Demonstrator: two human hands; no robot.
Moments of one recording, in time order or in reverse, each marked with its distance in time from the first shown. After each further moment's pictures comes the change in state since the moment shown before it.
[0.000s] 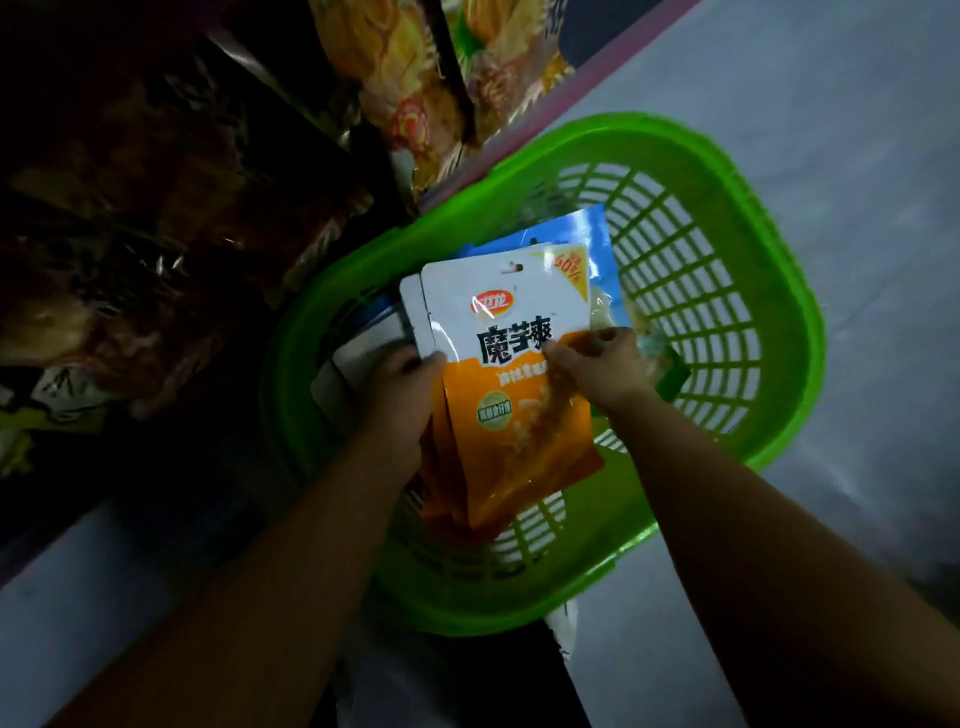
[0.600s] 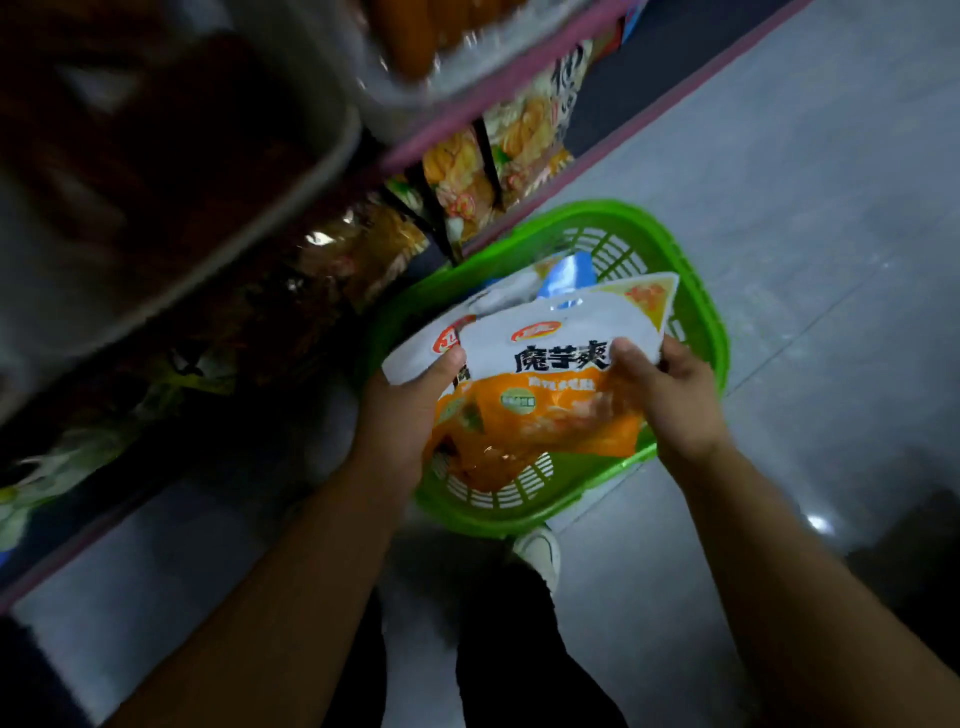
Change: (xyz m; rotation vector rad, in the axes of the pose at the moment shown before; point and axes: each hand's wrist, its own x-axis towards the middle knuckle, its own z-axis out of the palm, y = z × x) left_hand -0.161 0.060 -0.066 -0.342 -0.056 0.253; right_hand -0.149 -0.060 -0.100 0.373 0.018 -0.264
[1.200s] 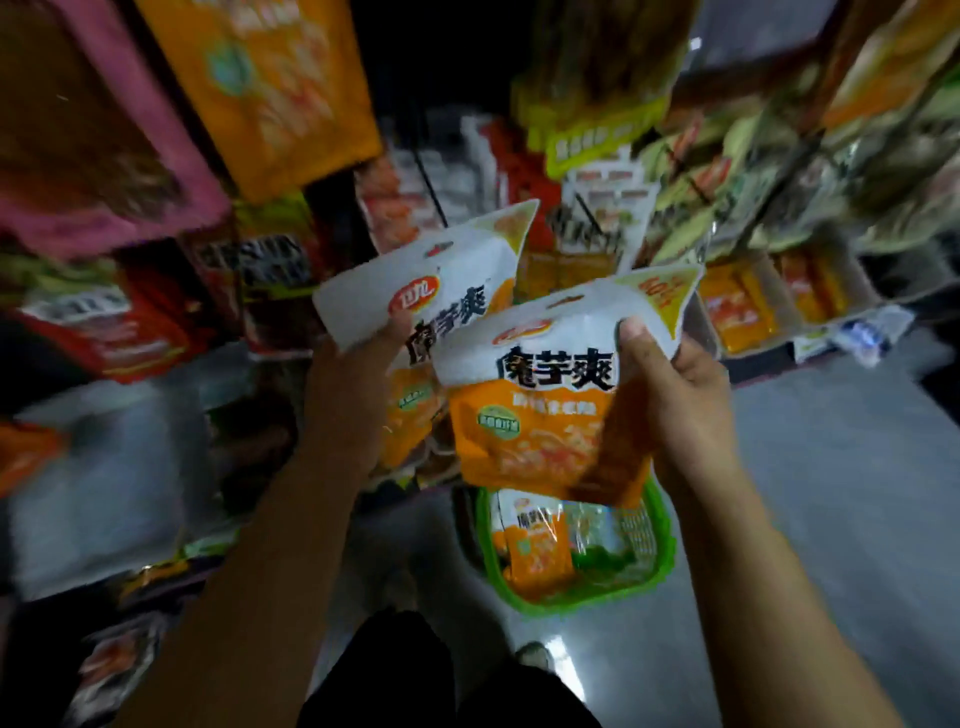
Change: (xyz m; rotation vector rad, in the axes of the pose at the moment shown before) left_hand -0.349 0.382 -0.123 -0.237 0.302 0.657; right_hand -0.320 -0.447 -0.011 0.227 -0.376 -0.562
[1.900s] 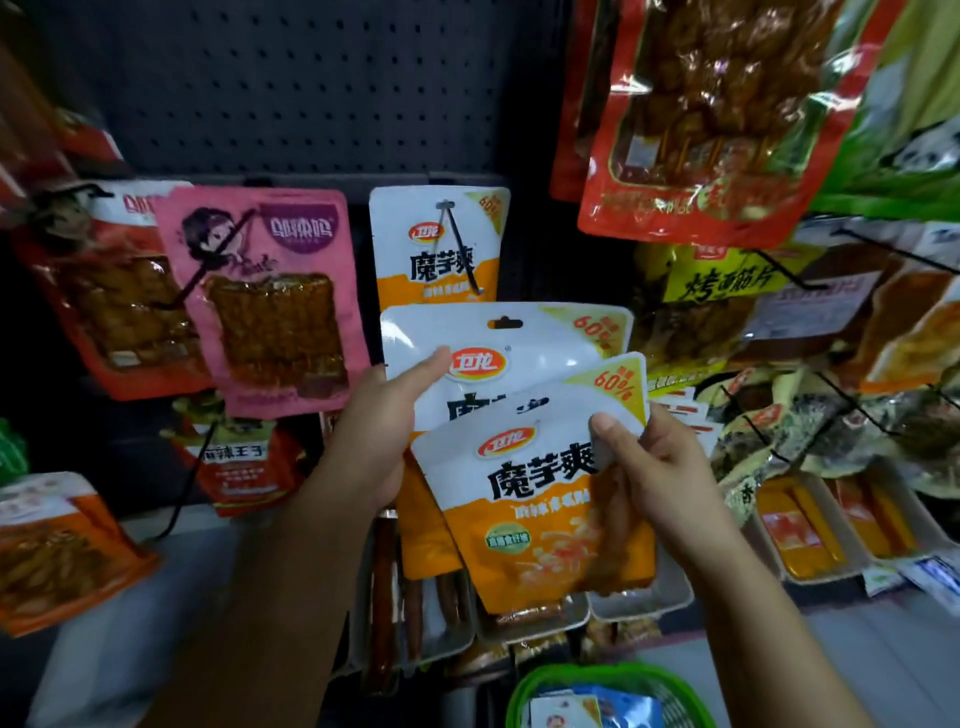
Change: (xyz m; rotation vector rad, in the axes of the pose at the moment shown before) left_hand 0.060 0.137 -0.041 -0.175 -0.192 0.033; right_hand 0.053 -0.086 0.099 -0.055 -0.405 -0.302
